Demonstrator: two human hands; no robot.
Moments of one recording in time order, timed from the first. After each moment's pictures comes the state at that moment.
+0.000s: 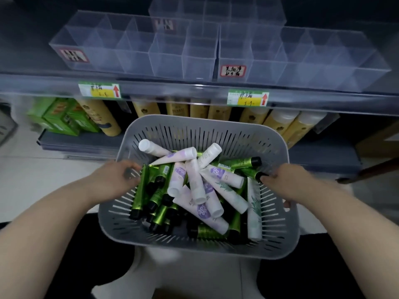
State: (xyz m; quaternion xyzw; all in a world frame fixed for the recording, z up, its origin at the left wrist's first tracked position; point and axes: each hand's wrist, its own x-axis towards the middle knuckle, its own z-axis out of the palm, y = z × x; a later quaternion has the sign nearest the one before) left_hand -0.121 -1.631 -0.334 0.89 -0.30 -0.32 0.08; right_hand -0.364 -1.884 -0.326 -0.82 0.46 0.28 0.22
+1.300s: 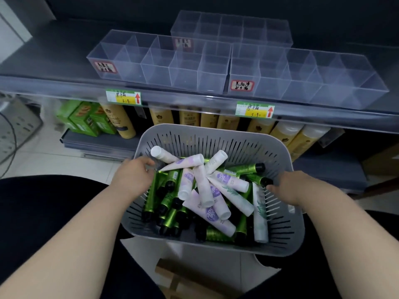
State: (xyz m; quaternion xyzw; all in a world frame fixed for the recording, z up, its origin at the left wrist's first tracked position) left_hand -0.141 -1.639 -0.348 0.94 -0.23 -0.20 0.17; right_hand -0.361 -1.883 -0.307 -0.83 0.40 0.36 0.11
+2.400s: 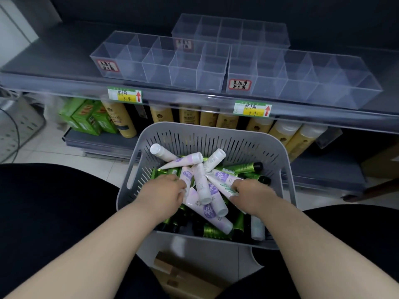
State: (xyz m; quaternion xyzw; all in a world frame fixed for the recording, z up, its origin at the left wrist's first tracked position) left_hand -0.208 -1.653 -0.357 0.87 -0.46 -0.16 0.00; right_hand -0.345 -1.833 -0.362 -0.91 0.29 0.25 0.14
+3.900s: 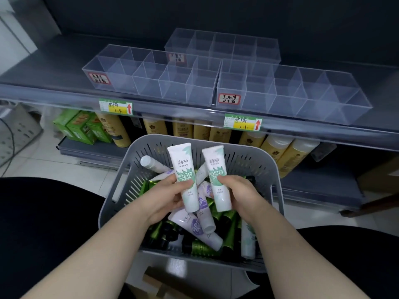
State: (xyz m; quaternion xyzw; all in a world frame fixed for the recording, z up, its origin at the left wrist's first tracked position) left_hand -0.210 -1.700 -0.355 0.61 -0.04 -0.53 0.58; right_hand -0.325 -1.847 -0.355 -0.47 0.45 -0.01 0.76
